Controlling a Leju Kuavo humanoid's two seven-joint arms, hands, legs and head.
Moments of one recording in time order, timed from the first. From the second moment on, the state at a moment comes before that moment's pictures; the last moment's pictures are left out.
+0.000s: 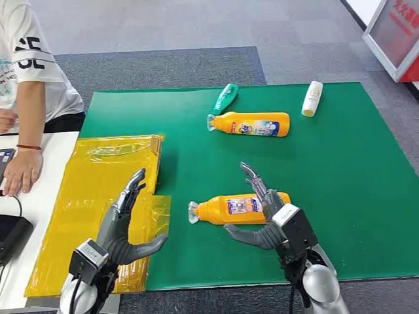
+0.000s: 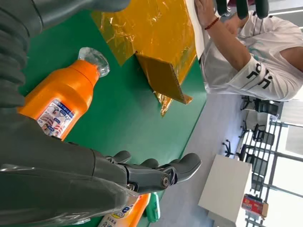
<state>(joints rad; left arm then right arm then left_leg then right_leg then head) 0.10 -0.14 -0.21 -1.71 -0.28 -0.18 -0.41 0.04 0.12 0.23 -1.73 0.34 0.13 -0.41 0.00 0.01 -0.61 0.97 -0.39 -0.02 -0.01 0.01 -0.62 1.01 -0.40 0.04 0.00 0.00</state>
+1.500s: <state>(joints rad) 0.09 -0.13 -0.19 -1.70 -0.26 -0.19 -0.43 -0.29 -0.21 0.35 -1.58 0.76 0.11 -0.21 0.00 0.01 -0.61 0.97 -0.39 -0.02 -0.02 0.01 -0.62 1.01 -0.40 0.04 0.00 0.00</state>
